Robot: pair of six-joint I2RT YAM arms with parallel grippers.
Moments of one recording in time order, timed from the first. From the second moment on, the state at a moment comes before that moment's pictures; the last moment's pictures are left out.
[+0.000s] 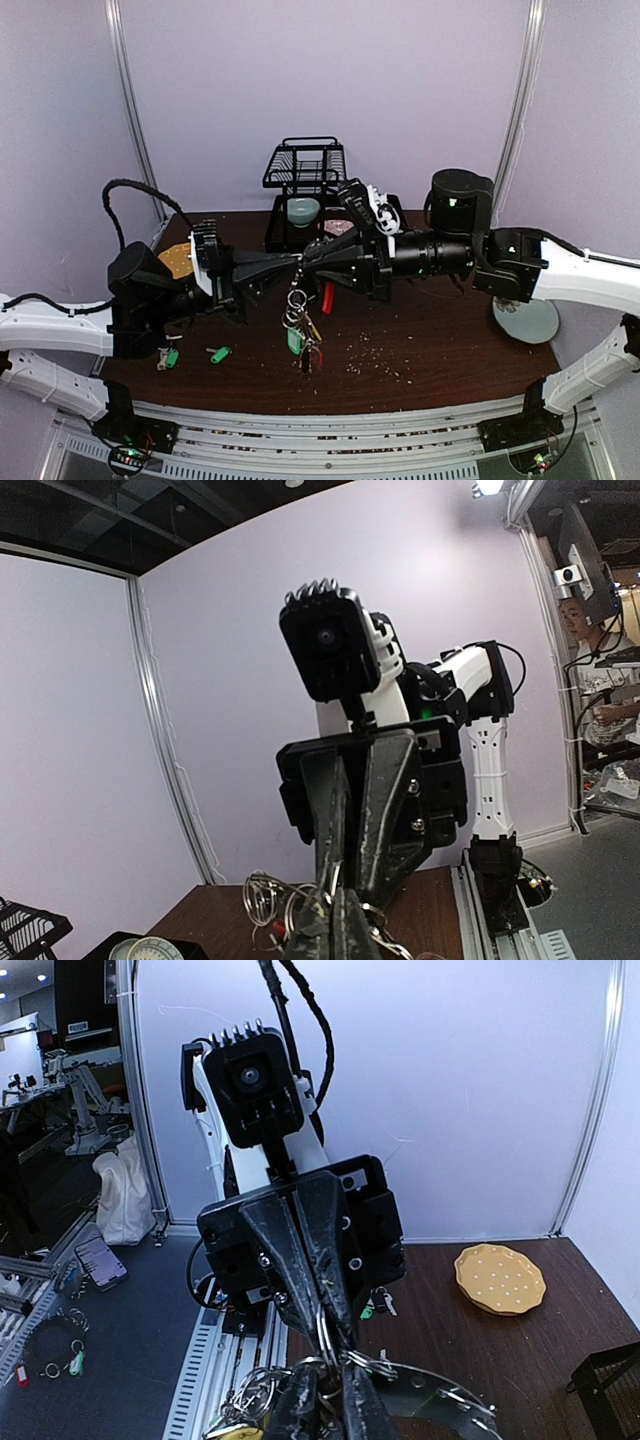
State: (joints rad) left arm -1.09 1.10 0.63 0.84 0.33 0.12; right arm 1.09 1.32 1.20 0.01 -0.46 -0.08
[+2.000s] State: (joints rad) left arm -1.09 1.07 0.83 0.14 0.19 0.34; right arm 1.20 1.45 1.57 -0.70 -0.03 -0.40
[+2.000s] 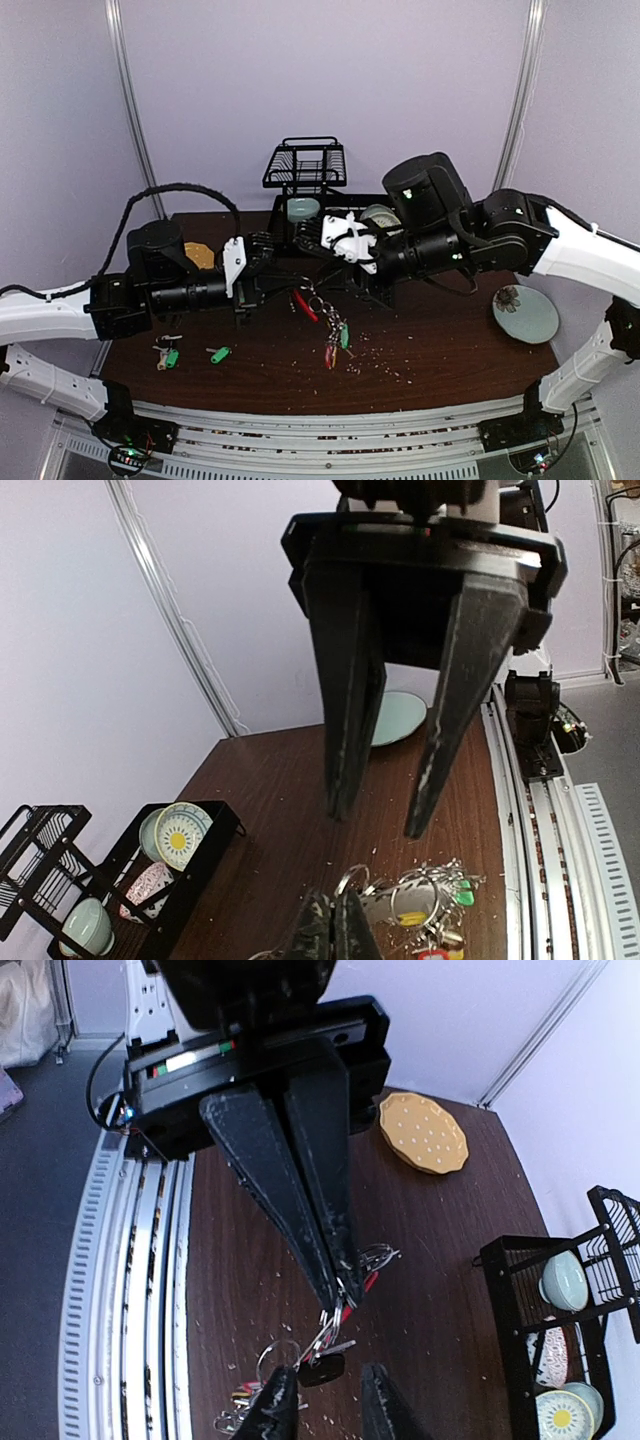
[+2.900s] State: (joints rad) left arm -1.09 1.02 0.69 0.46 0.24 0.28; right arm 1.06 1.41 1.26 -0.12 -0.42 -0.15
